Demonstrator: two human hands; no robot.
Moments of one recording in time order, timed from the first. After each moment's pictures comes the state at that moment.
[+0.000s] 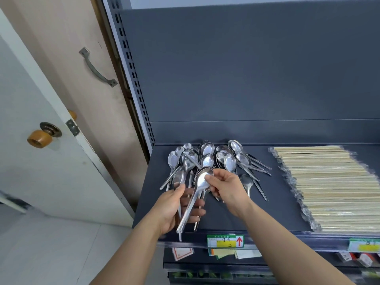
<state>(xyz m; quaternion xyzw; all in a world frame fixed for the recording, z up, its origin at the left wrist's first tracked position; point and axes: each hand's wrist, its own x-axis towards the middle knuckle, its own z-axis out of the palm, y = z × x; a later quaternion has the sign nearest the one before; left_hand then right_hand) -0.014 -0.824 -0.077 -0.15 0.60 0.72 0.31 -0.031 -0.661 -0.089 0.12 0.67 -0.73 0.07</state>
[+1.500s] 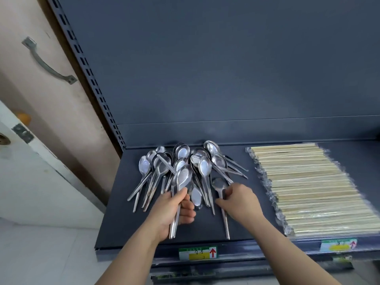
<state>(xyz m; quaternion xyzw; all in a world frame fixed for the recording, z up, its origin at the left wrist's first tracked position) -0.034 -0.759 -0.089 -0.14 0.61 0.72 0.29 -0.019 -0.569 -0.102 0.19 0.94 -0.26 0.07</state>
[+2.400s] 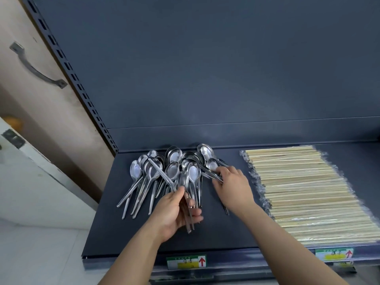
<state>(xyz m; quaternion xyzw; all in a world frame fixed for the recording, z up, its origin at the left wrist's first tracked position) -0.042 -0.723 -0.082 -0.18 0.54 0.77 0.30 -0.061 -0.545 -0.106 0.08 0.98 -0.18 -0.04</state>
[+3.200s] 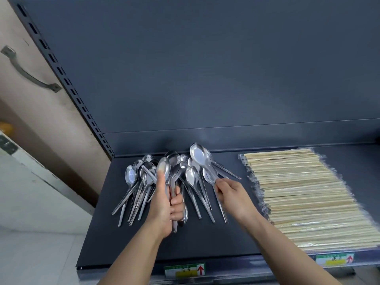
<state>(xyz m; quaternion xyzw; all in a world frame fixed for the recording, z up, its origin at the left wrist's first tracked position) -0.066 -0.724 -0.087 -0.19 0.51 0.80 0.25 -0.042 -0.552 -0.082 0.18 0.77 -0.61 0.06</state>
